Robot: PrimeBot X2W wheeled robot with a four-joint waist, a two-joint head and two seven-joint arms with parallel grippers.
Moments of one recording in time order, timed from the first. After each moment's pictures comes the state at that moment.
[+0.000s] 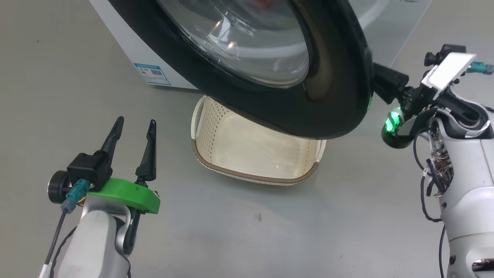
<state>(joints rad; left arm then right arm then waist) -0.35 0.03 -0.13 0.37 -0.28 -0.12 -0.25 -0.74 -0.12 -0.01 0.57 1.67 0.10 0.87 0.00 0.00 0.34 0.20</state>
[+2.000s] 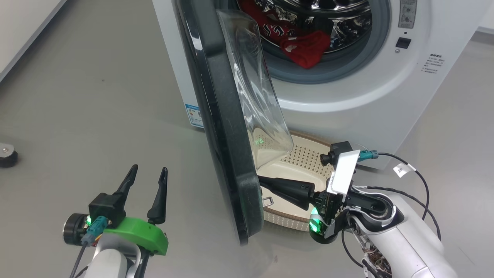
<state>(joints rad) -0.21 0.03 -0.18 0.41 -0.28 -0.10 -0.25 -0.39 -0.06 0.46 0.37 1.89 0.12 0.82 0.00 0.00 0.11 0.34</state>
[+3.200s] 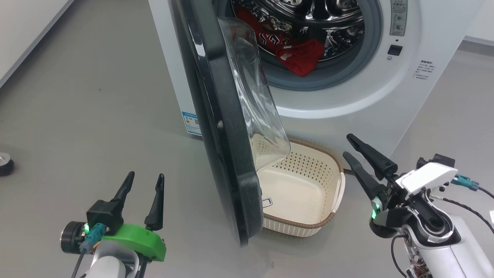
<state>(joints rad) -0.17 0.03 -0.17 0.39 -0.28 -0.08 -0.25 -0.23 -0.11 0.16 0.24 1.79 0.12 0.43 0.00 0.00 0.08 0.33</state>
